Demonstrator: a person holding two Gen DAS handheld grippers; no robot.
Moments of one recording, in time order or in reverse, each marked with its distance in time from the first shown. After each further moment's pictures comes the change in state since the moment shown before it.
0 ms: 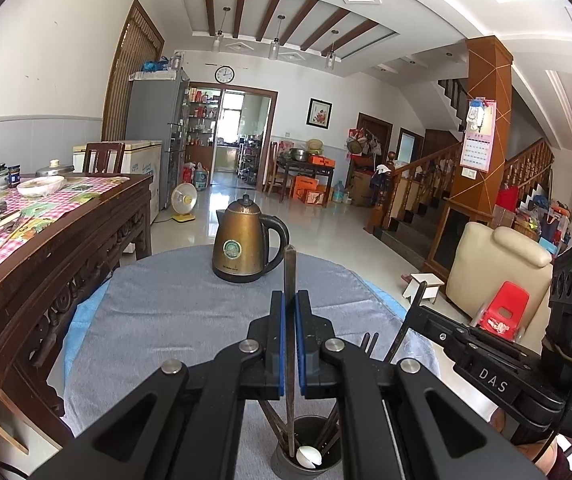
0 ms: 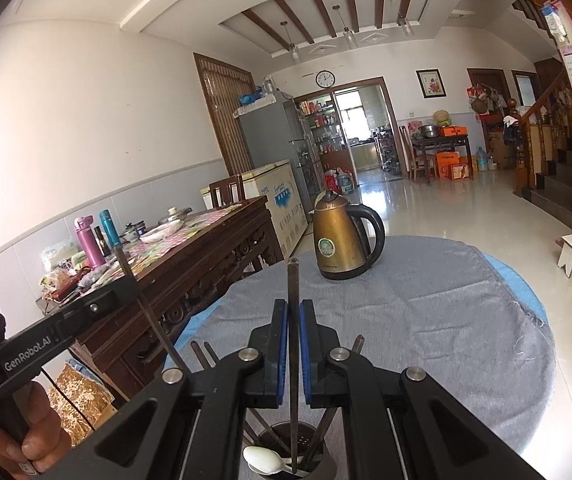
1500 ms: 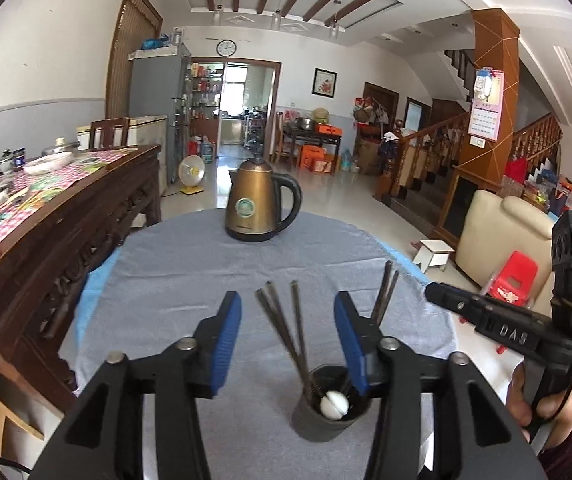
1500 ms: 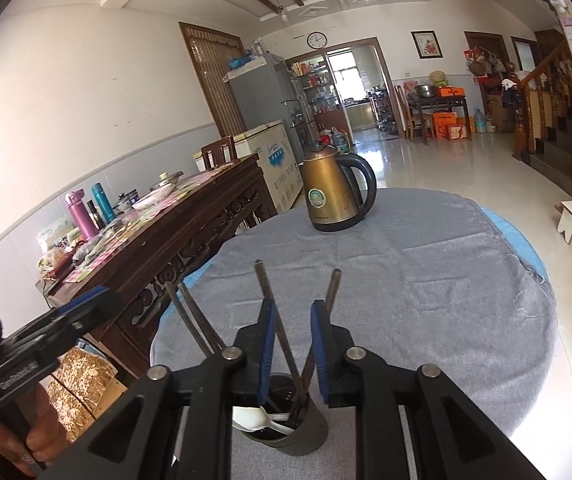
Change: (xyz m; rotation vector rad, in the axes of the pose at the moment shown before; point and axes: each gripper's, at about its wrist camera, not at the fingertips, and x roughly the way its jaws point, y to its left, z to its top) left arm -0.008 0.016 -0.040 0.026 0.121 0.042; right arm 0.017 -0.023 -0.030 0.044 0.150 -0.009
